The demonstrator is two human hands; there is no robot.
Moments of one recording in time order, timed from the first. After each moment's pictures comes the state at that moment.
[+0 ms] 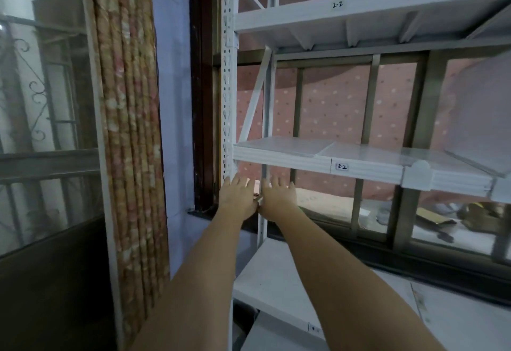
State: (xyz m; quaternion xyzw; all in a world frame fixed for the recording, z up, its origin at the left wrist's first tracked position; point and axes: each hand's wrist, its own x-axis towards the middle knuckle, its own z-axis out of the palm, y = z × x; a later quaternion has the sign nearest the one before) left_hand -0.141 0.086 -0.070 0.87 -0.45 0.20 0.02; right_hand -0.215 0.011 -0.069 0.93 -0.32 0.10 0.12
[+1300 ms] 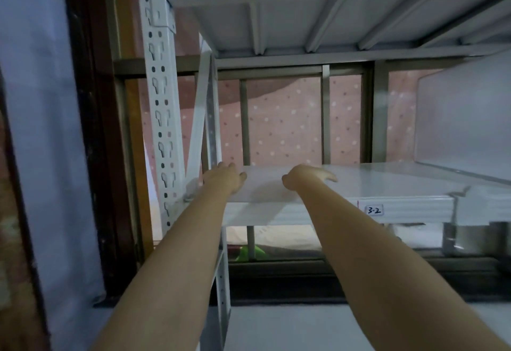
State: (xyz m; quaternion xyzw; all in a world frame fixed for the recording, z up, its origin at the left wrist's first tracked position) left_hand 0.086 -0.173 0.026 0.83 -0.53 0.15 0.10; right_hand -0.073 -0.203 0.042 0.71 -0.71 0.02 0.03
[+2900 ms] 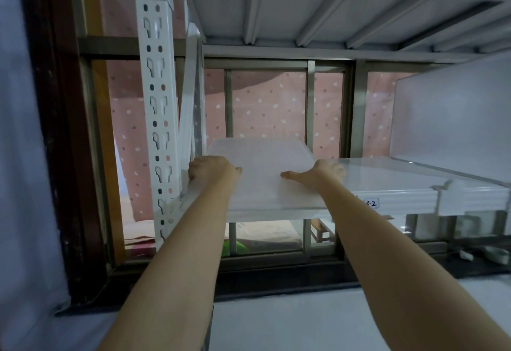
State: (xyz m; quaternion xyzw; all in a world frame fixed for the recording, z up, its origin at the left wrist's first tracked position) left_hand 0.087 -0.176 0.028 0.89 -0.40 0.09 0.19; right_hand -0.105 -0.230 0.017 0.65 -0.71 0.26 -0.08
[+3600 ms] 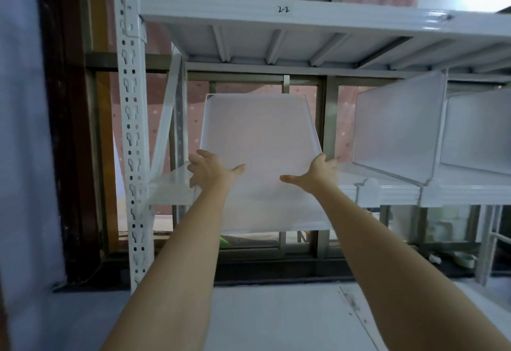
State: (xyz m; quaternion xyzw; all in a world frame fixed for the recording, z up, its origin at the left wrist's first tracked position) left_hand -0.053 -0.097 0.026 0.83 -0.39 0.06 0.40; right_hand -0.245 -0.155 0.021 0.68 -0.62 0.38 -0.09
